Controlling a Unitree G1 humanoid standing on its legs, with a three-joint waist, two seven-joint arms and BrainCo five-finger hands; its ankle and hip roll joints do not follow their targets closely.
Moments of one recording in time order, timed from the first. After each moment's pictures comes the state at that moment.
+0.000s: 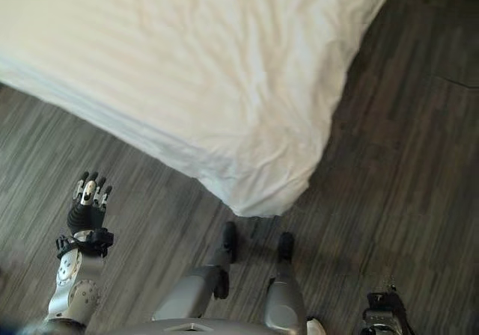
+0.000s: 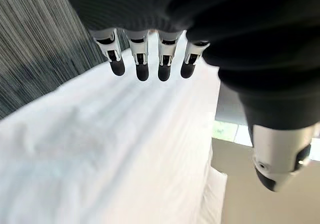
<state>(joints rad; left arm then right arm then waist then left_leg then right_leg) 0.10 0.30 0.05 0.17 -0.78 -0.32 0.06 -0.12 -0.41 -0.47 1.26 1.16 -0.18 -0.05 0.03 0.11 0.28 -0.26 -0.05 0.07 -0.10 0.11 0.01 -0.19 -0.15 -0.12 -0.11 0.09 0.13</state>
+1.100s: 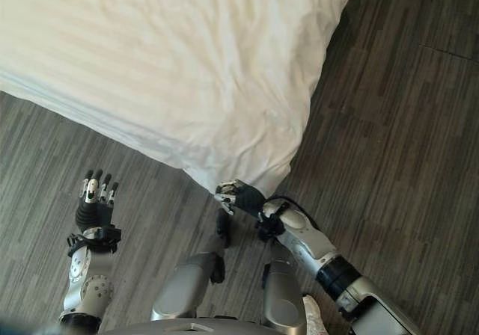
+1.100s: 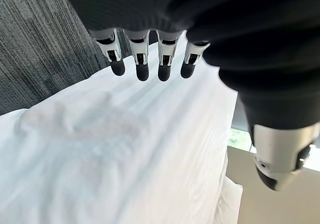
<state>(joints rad) 0.11 0.19 0.08 0.19 -0.78 -0.33 0.02 -0.33 -0.44 0.64 0.25 0.70 -0.03 0.38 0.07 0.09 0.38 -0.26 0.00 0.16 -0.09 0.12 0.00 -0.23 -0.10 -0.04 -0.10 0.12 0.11</state>
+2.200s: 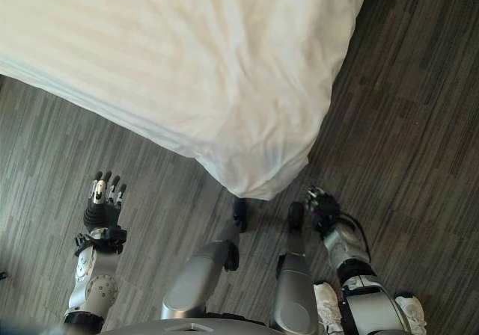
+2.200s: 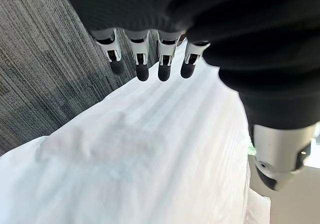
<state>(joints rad) 0.10 0.20 0.04 0.24 -0.82 -0.34 0.01 -0.33 -0.42 -0.04 1.12 0.83 -0.10 0.13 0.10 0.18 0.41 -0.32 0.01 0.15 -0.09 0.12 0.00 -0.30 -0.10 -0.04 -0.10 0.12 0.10</state>
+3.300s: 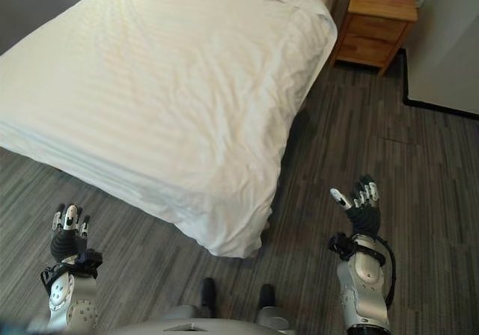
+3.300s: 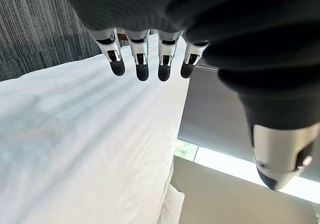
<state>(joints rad) 0.22 0.19 0.20 0.28 -0.72 -0.36 0.11 0.17 -0.28 -0.16 0.13 0.39 -0.26 -0.17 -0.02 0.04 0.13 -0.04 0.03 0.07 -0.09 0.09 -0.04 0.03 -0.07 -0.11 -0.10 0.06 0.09</state>
